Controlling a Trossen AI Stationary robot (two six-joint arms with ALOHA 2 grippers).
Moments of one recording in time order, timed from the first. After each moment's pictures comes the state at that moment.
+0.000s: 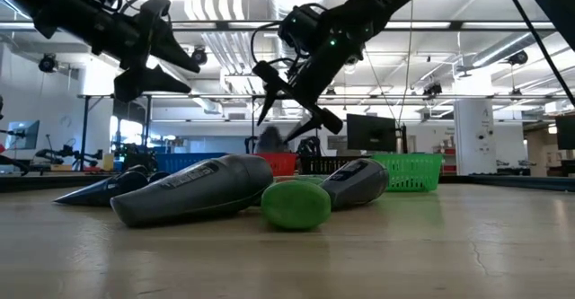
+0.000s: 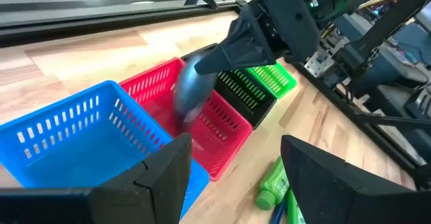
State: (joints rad) left arm 0.25 0.73 0.44 -0.06 -0.13 -0.62; right arm -0.33 1.98 1.47 -0.29 0.06 1.04
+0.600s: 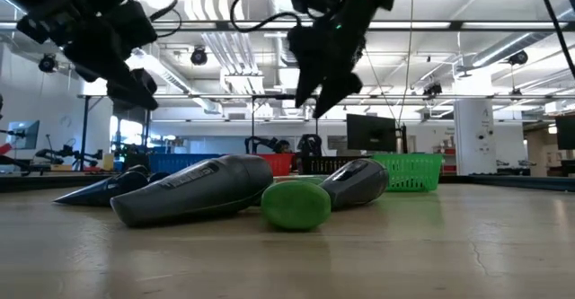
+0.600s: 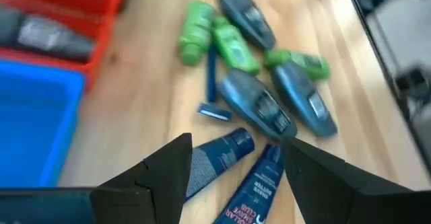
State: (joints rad) left arm 0.12 0.76 0.44 -0.31 0.27 -0.15; right arm -0.19 1.82 1.47 -0.71 0.05 0.34
